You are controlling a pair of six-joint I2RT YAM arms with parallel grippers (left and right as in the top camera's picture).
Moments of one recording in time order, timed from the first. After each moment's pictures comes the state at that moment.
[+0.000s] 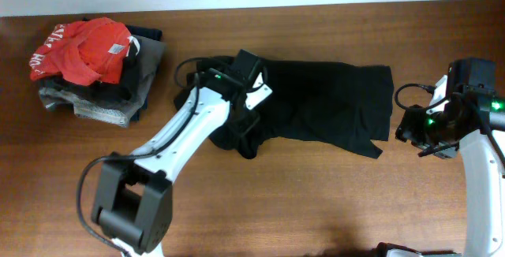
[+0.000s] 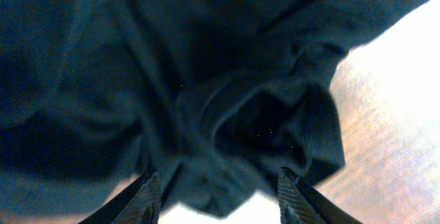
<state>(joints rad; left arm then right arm) -0.53 1.91 1.52 -0.95 -0.05 0.29 -0.26 1.35 1.35 -1.33 -0.08 0.21</state>
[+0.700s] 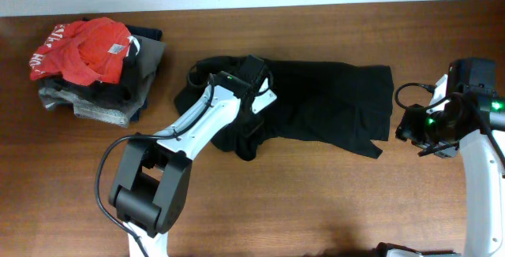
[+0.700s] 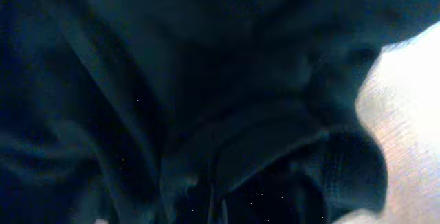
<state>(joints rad) -0.54 2.02 1.53 -0.93 -0.05 0.32 -0.26 1.35 1.35 -1.32 -0.08 0.21</state>
